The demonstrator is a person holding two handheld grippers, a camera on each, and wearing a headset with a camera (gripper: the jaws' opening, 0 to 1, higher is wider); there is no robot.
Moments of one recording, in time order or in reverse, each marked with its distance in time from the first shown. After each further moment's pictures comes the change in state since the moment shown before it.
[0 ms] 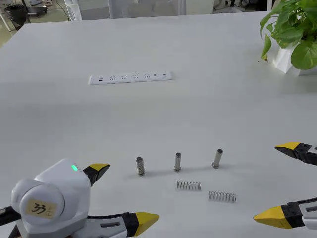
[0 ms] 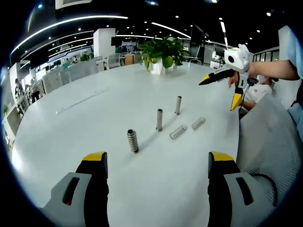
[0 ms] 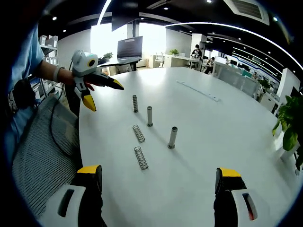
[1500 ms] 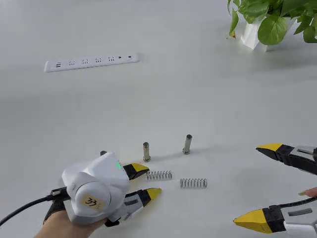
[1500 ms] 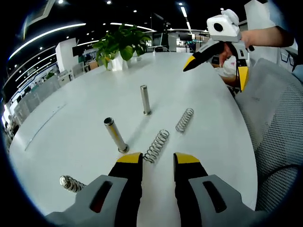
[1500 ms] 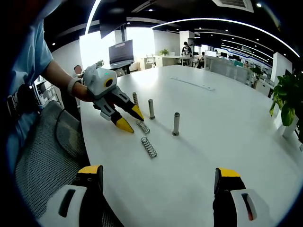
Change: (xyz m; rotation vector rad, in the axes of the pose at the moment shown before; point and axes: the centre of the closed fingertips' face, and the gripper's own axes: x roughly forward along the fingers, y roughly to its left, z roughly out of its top) left arm 0.105 -0.050 -0.005 0.254 0.042 -0.225; right arm -0.007 0.010 -0.022 0.123 -0.020 -0.009
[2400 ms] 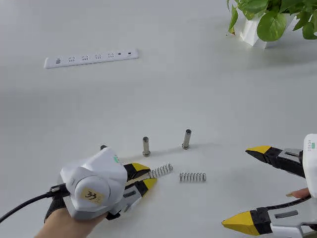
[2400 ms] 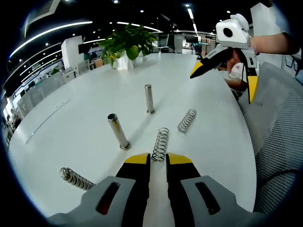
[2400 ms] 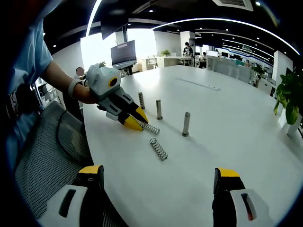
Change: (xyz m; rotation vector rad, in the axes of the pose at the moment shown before) left arm -0.003 0.003 -0.002 -0.044 -0.009 0.036; right arm 0.011 0.013 -0.004 0.014 -0.010 0.022
